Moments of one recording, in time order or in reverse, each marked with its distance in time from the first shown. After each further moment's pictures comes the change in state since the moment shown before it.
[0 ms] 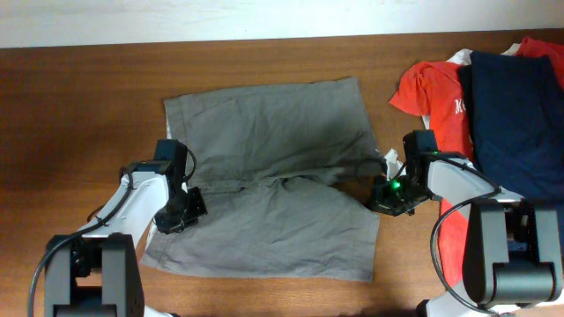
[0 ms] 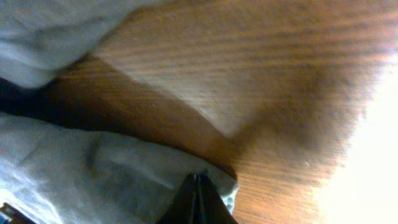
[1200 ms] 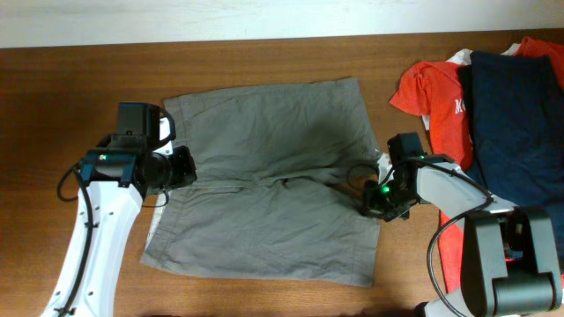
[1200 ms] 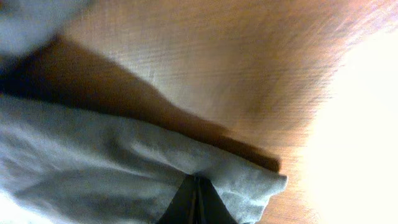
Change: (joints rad) left arm 0.000 -0.270 0.301 -0.155 0.089 0.098; right arm 0.090 -0.056 -0.027 0.003 0.138 0.114
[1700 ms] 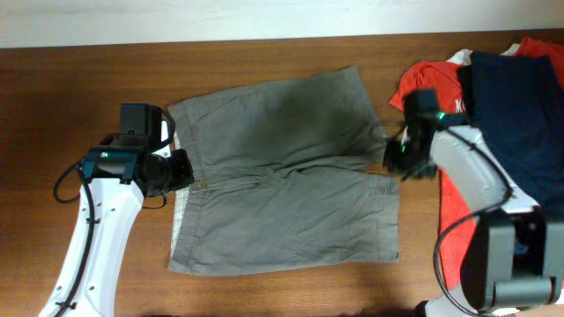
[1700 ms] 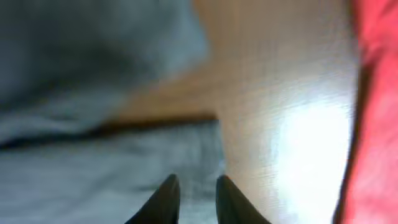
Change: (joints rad) left arm 0.000 0.016 -0.001 -0.028 -0.075 0.000; right arm -0.036 0.030 0.375 -0.256 0.328 0.033
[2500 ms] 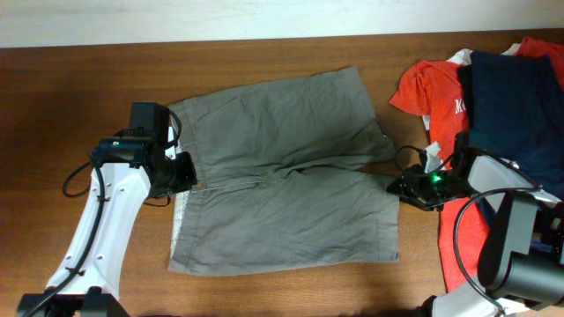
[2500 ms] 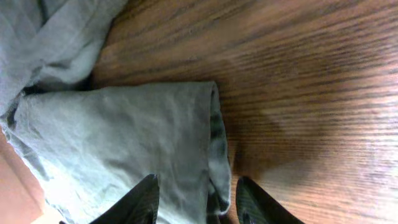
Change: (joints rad) left arm 0.000 0.097 -0.010 -0.006 -0.006 0.000; right arm -0.335 0.048 -0.304 0.225 -0.589 -0.254
